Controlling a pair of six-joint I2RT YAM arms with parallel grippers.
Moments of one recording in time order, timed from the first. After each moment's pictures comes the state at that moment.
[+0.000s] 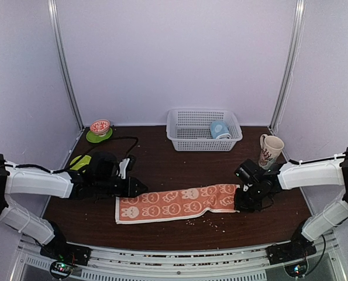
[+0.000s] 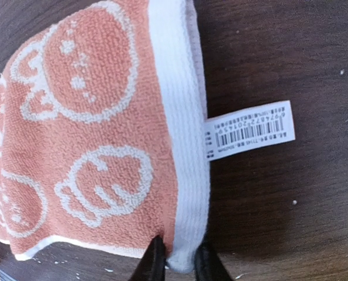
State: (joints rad) left arm -0.75 1.35 0.58 0.13 0.27 -0.63; right arm 0.71 1.44 0.67 -0.55 -0.01 0.96
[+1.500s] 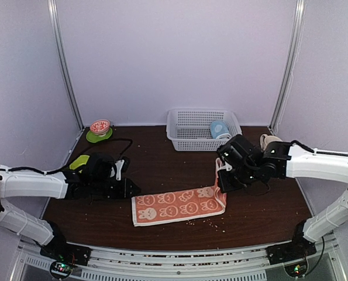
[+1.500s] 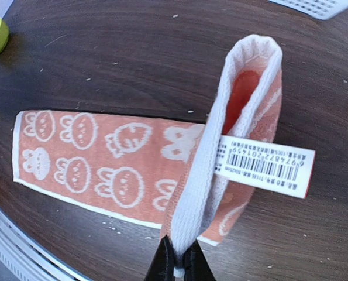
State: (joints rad) left arm -0.75 1.28 0.58 -0.02 0.17 -0.64; right arm 0.95 1.35 1.05 -0.70 0.21 0.64
